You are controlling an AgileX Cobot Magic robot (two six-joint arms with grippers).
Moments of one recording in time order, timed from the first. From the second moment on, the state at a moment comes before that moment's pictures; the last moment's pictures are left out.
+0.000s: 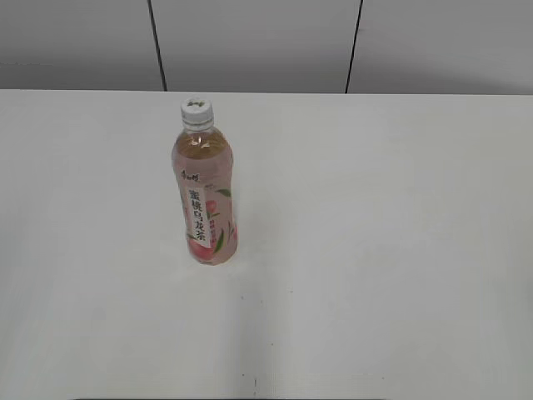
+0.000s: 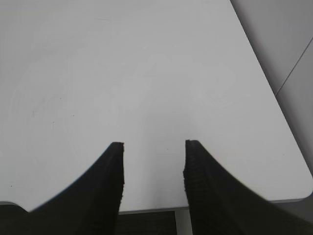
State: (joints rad) left arm -0.03 0.18 -0.56 0.06 1.02 0.00; right arm 0.08 -0.01 -0.51 -0.09 1.10 0.00
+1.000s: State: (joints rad) left arm -0.05 0.60 -0.58 -0.03 0.54 0.04; right arm 0.08 -0.01 -0.51 -0.09 1.10 0.00
